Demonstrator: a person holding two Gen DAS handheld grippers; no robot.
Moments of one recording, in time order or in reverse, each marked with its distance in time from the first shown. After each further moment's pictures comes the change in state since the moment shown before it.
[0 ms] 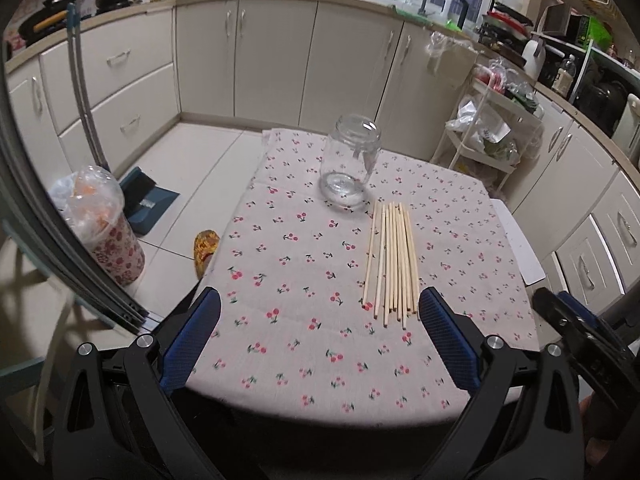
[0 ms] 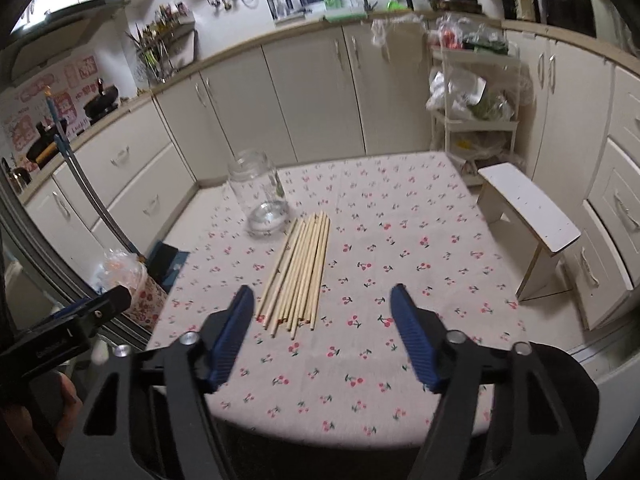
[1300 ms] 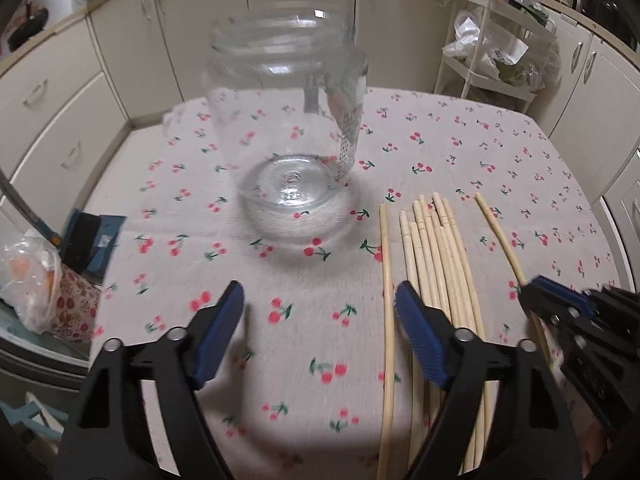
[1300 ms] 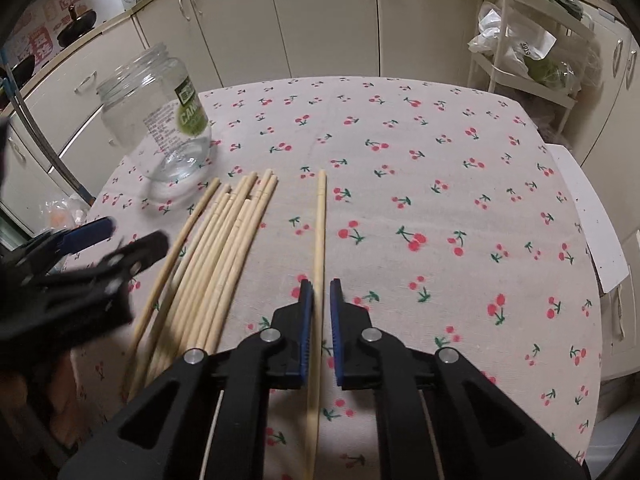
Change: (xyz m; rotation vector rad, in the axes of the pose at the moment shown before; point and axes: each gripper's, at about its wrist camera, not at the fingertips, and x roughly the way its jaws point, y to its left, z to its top) left arm 0.253 -0.070 0.057 0.217 0.149 0.028; right arm 0.207 -0.026 0.040 -0.132 0.231 -0.025
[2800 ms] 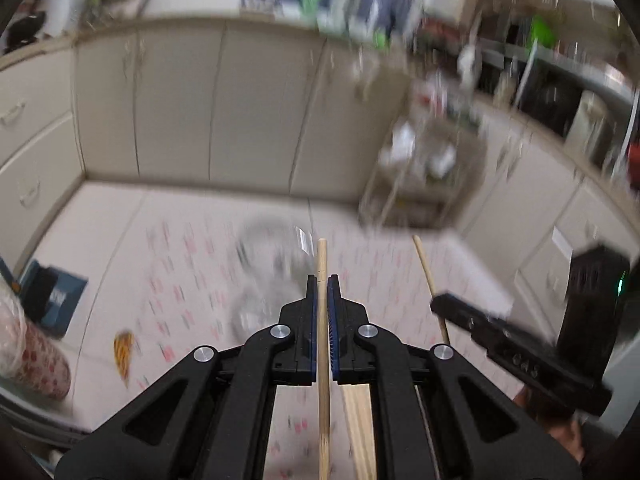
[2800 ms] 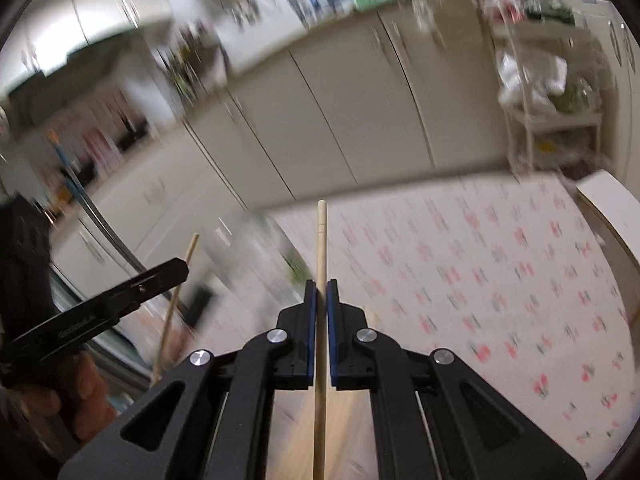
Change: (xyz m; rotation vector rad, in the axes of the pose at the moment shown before) left arm -0.123 0.055 0.057 -0.090 -0.374 -0.303; right arm -0.078 0.011 0.057 0.188 -0.433 0.342
